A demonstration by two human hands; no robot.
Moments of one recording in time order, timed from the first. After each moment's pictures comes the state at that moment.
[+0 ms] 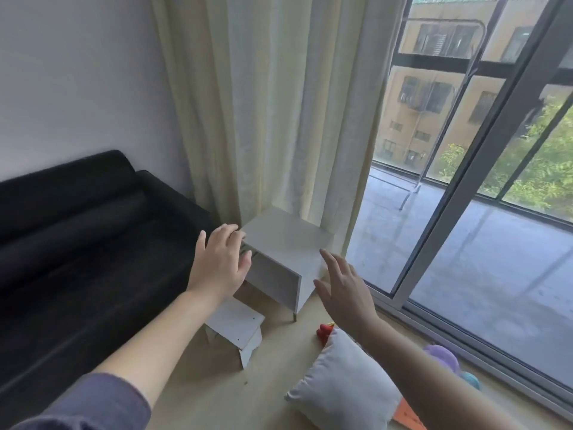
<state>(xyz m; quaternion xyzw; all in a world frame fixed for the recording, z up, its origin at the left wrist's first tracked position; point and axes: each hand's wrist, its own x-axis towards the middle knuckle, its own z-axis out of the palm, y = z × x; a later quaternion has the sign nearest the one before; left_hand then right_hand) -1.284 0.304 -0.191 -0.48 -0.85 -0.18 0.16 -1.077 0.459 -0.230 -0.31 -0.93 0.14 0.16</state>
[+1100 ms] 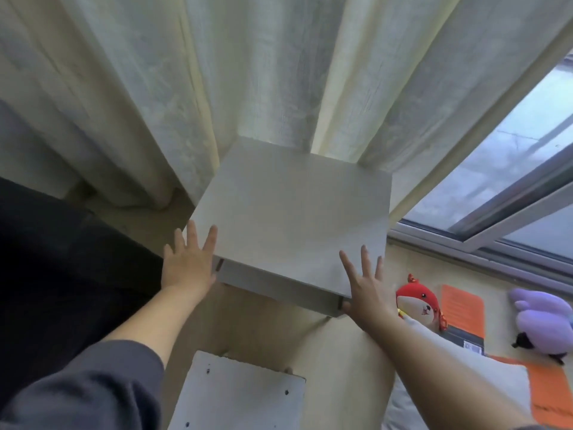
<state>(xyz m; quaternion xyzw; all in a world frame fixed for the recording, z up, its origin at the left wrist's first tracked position) -1.755 0.678 -0.652 -0.52 -0.83 0.20 -0.04 -1.450 0.769 -0.671 -0.55 -0.80 0.13 -0.19</state>
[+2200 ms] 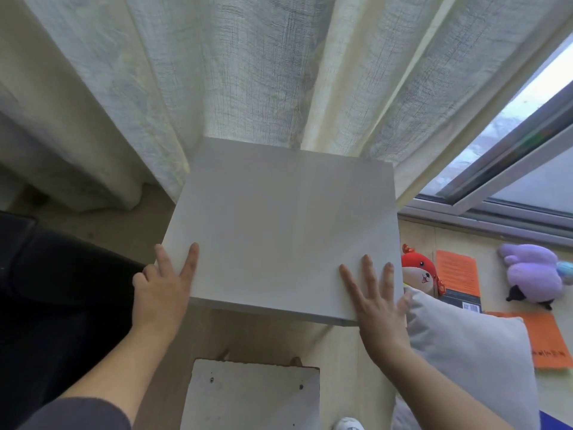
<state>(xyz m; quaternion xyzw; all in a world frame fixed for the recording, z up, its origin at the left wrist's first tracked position) -1.785 0.637 -0.705 -0.61 -0.72 0.32 0.07 -1.450 0.701 -0.724 -0.58 -0.79 0.09 -0.20</state>
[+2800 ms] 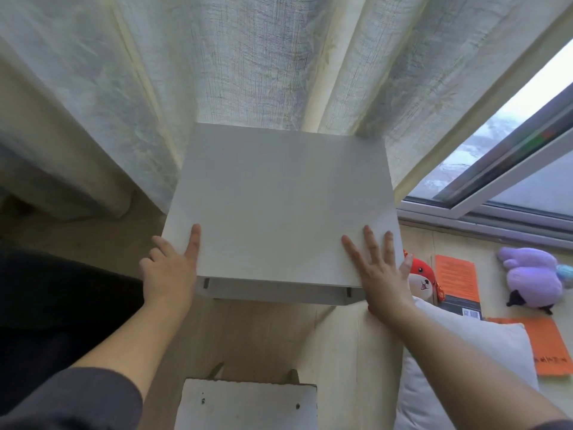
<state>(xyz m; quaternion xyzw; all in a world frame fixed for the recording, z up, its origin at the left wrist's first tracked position) -1.779 0.704 -0.714 -0.58 -0.75 0.32 0.05 -1.452 0.783 -0.708 -0.58 -0.78 0.10 -0.21</state>
